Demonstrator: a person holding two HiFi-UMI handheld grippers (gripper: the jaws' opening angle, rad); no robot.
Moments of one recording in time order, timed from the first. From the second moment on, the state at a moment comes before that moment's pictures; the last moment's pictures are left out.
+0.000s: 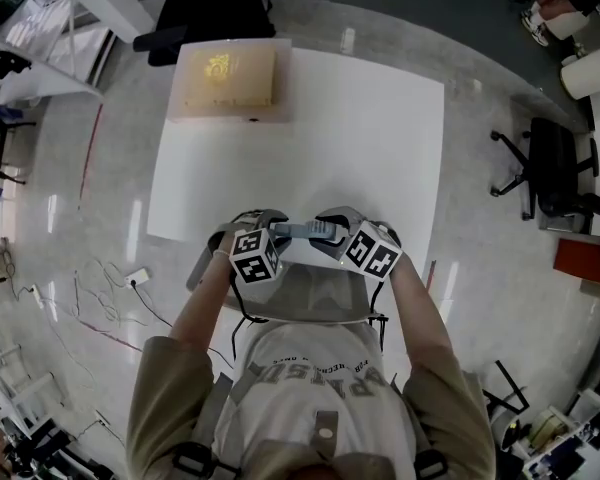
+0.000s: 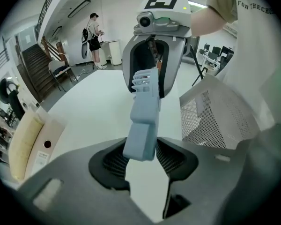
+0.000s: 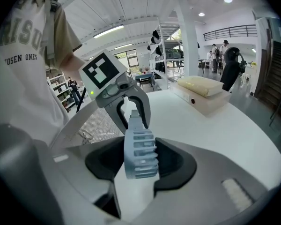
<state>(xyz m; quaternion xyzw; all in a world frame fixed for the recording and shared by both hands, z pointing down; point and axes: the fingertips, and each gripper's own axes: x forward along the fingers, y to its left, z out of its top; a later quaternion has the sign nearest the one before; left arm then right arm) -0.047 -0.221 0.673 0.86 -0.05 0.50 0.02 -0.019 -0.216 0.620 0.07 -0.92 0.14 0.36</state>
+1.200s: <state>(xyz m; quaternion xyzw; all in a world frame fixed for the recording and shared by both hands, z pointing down) -0.054 -0.221 0.699 0.84 -0.08 0.53 -0.12 -0.015 -0.219 0.680 0.09 -0.89 0.22 0.38</state>
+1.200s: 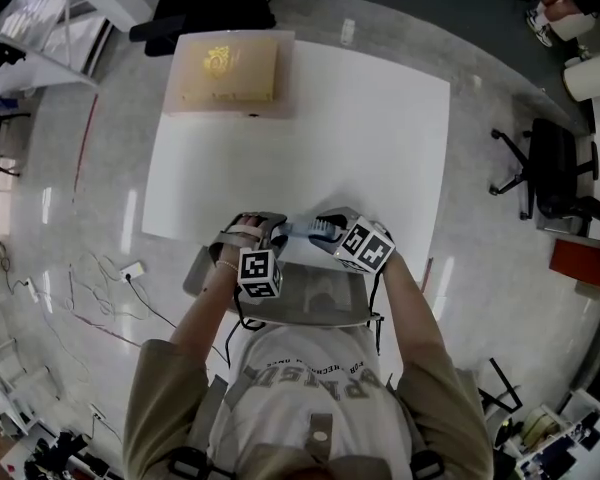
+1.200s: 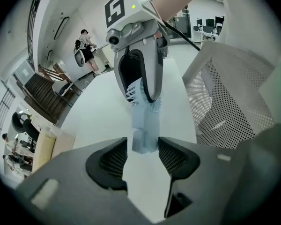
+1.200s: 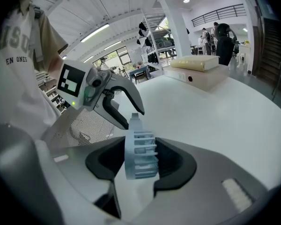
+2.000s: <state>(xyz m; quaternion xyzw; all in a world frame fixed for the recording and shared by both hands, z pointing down) -0.049 -0.225 0.701 0.83 -0.08 0.54 -0.15 -0.012 -0.227 0.688 0.10 -0.89 0.24 0.37</state>
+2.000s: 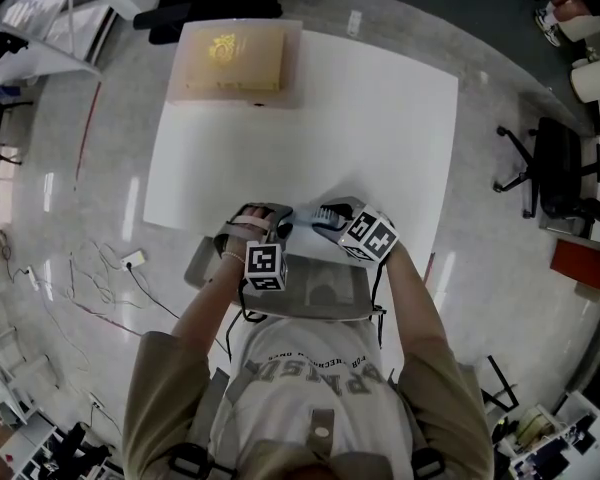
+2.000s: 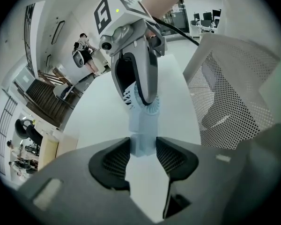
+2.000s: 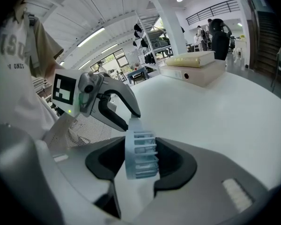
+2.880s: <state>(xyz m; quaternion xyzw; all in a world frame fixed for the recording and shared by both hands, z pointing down) -0.047 -0.229 0.705 0.82 -0.06 0.56 -0.11 -0.002 -0.236 0.673 0.14 -0.90 0.12 0.41</state>
